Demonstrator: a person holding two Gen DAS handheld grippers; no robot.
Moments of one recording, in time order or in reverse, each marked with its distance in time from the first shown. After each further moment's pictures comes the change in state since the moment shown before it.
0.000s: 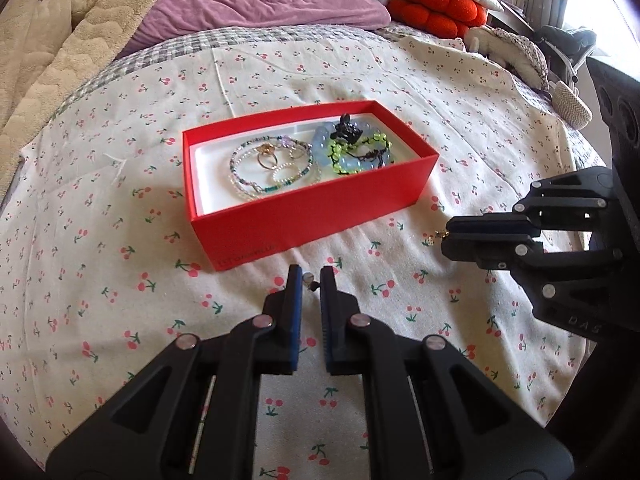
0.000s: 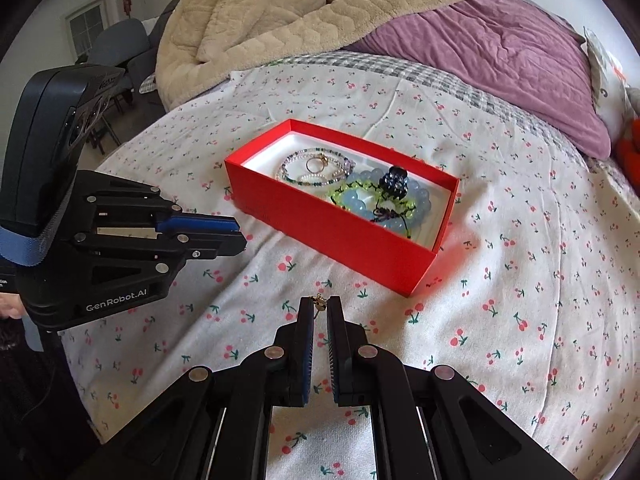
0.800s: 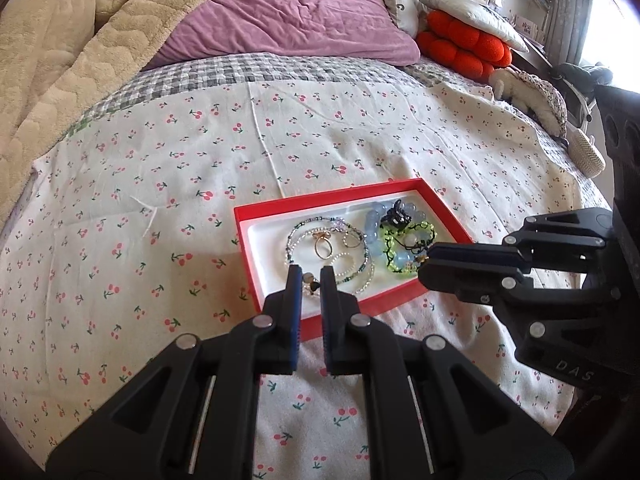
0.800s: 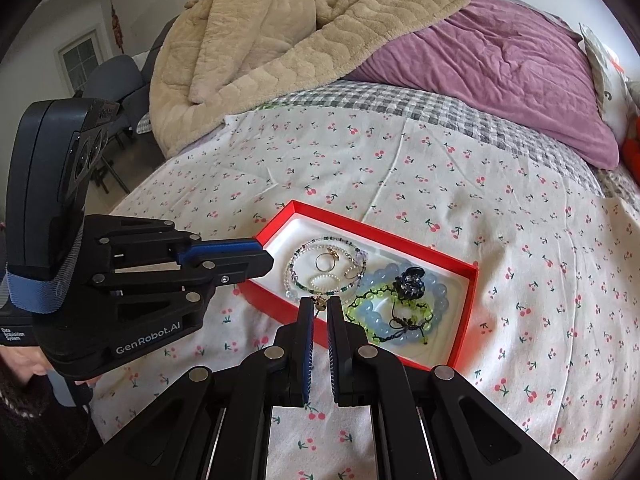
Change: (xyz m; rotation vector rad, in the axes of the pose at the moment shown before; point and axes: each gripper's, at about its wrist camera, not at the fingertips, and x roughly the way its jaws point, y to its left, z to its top) left arm 0.001 0.038 0.050 -0.075 -0.059 0.015; right arm 0.012 -0.005 0.071 0.076 -0.060 0.051
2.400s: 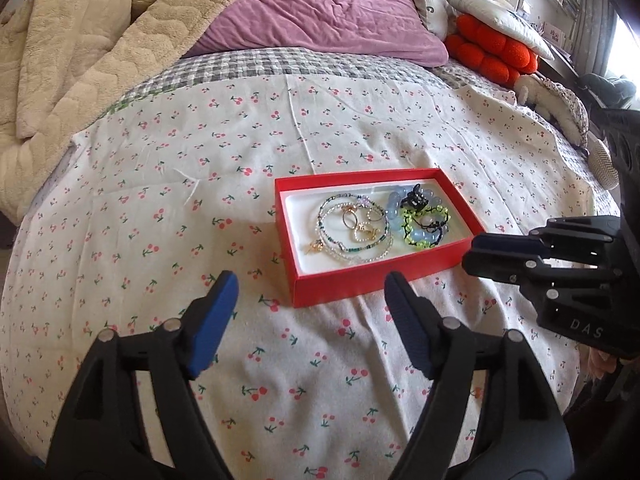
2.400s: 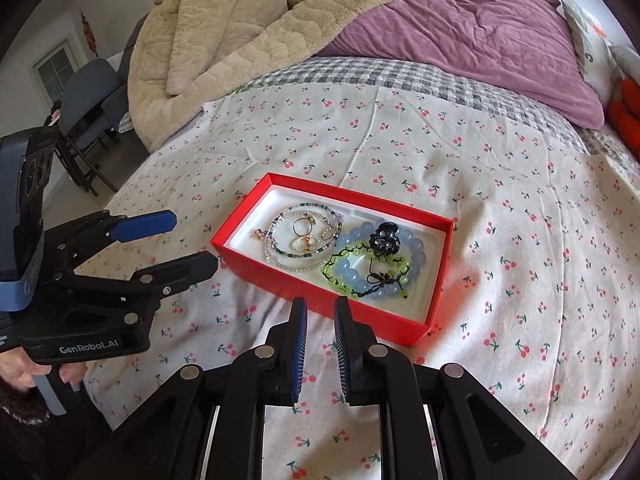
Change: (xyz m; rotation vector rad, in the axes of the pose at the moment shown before) left arm -0.033 0.003 -0.020 -0.073 0.024 0.109; right arm -0.015 -0.009 -0.016 0.100 0.088 -0.026
